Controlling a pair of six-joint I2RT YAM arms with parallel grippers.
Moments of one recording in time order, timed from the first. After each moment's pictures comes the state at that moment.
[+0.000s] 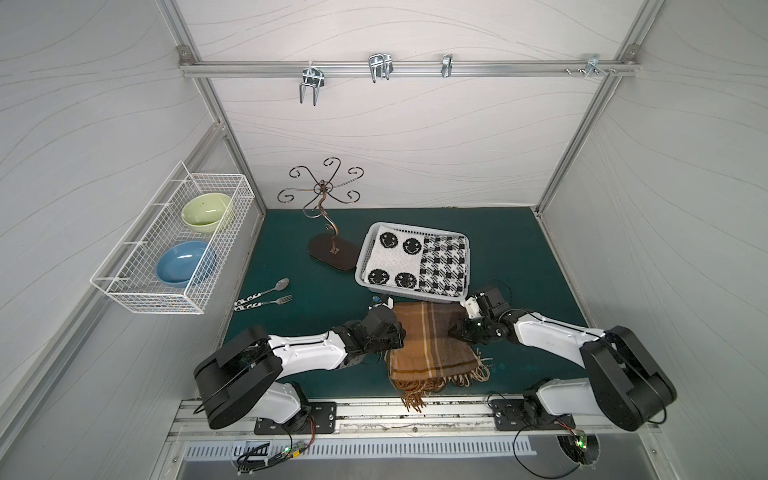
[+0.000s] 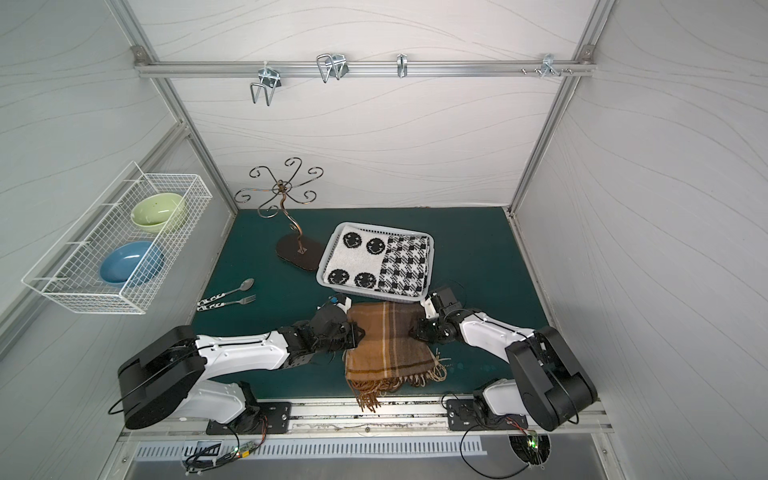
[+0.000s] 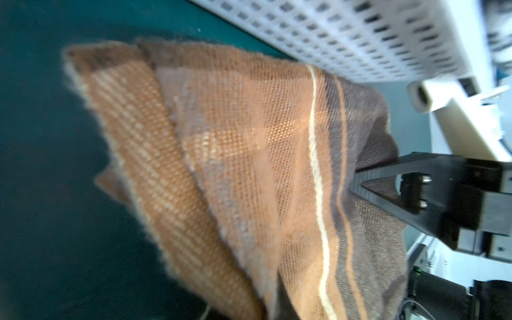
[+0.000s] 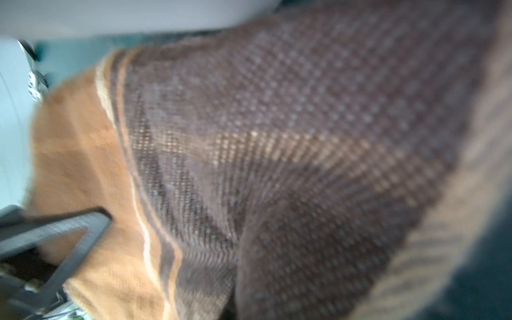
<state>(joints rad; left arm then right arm) -0.87 1.36 0.48 0.10 0.04 -0.94 0.52 1.35 0.48 -0.23 -0.47 0.60</state>
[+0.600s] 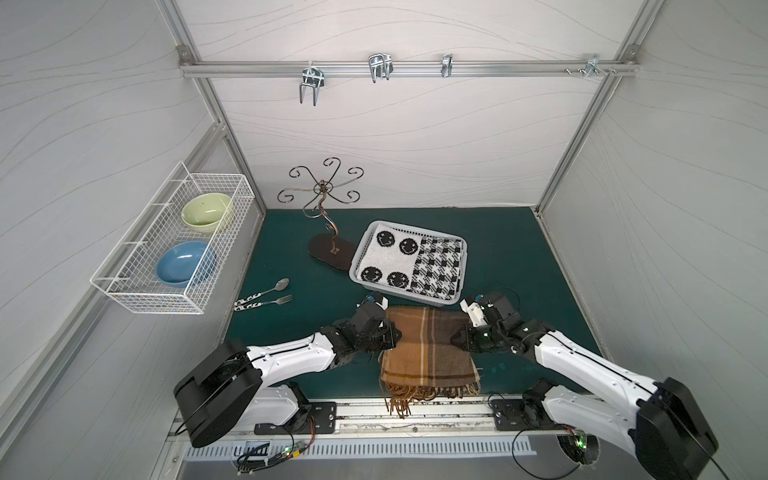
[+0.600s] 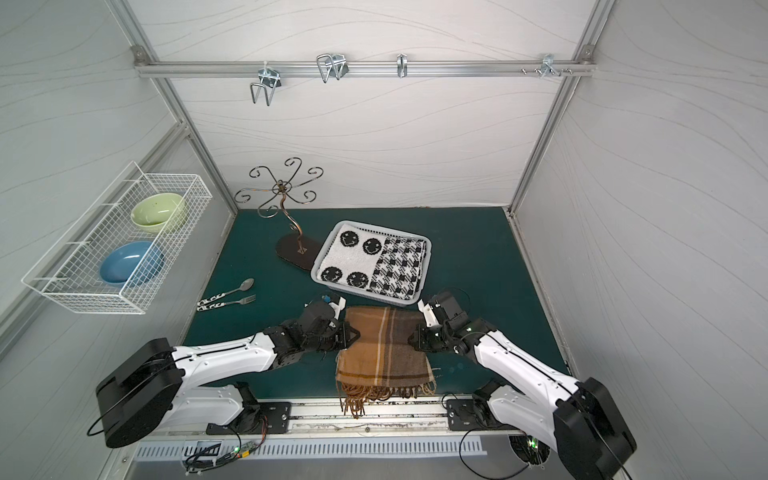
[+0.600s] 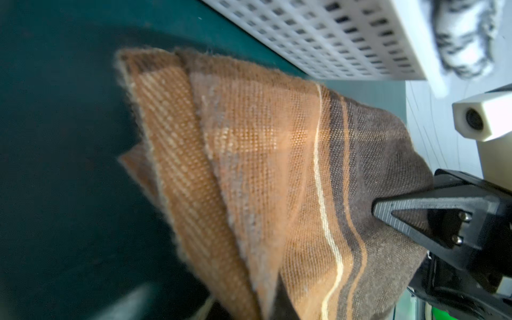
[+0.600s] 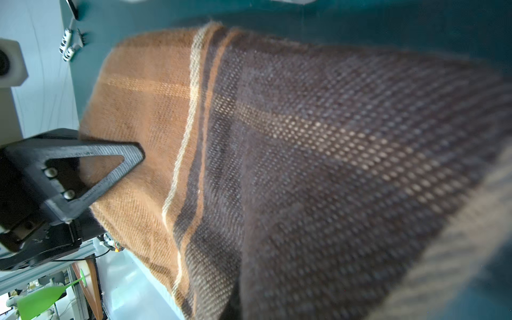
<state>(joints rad) -0.84 1.25 0.47 0.02 0.15 -0.92 0.63 0.97 0.48 -0.49 -0.39 0.62</state>
